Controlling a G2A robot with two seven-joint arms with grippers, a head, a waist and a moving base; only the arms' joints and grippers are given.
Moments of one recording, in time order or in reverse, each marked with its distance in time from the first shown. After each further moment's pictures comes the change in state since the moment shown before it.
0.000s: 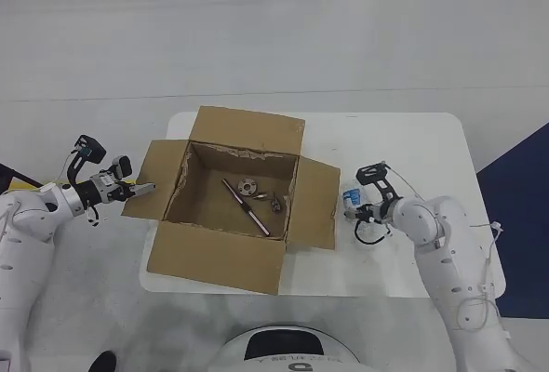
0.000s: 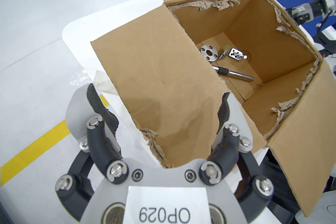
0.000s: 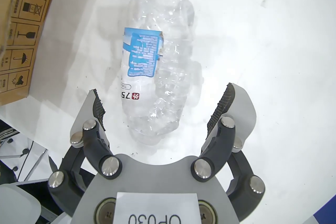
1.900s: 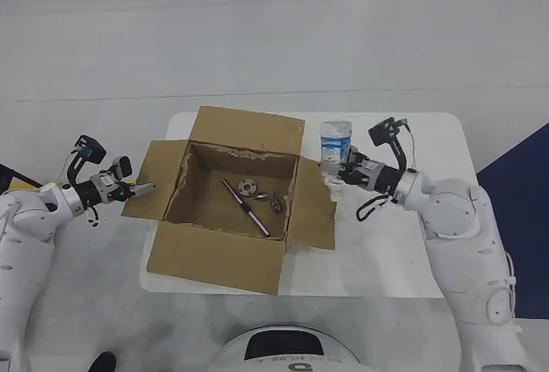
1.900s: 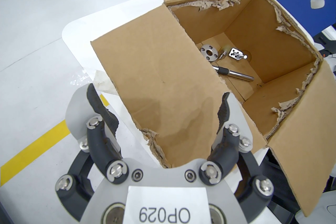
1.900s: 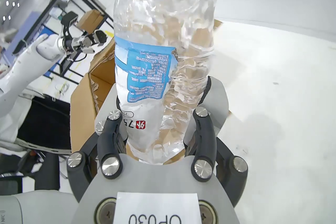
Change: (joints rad) left arm 0.000 0.000 0.000 0.000 0.000 0.000 0.000; right arm 0.093 0.013 -0.015 -0.129 0.587 -0.220 -0.264
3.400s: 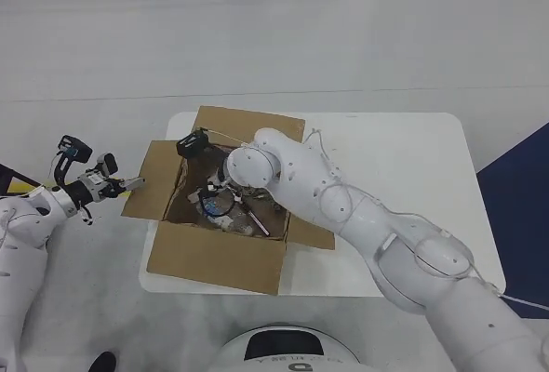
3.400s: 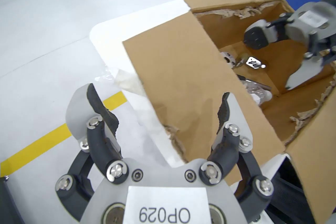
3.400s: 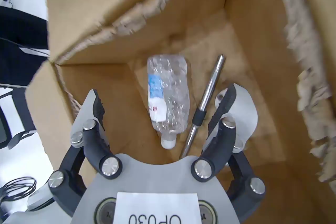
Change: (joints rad) left arm 0.063 0.009 -0.074 0.006 0.136 0.098 0.170; right arm 0.782 -0.447 -0.980 0.826 0.039 0.288 -0.047
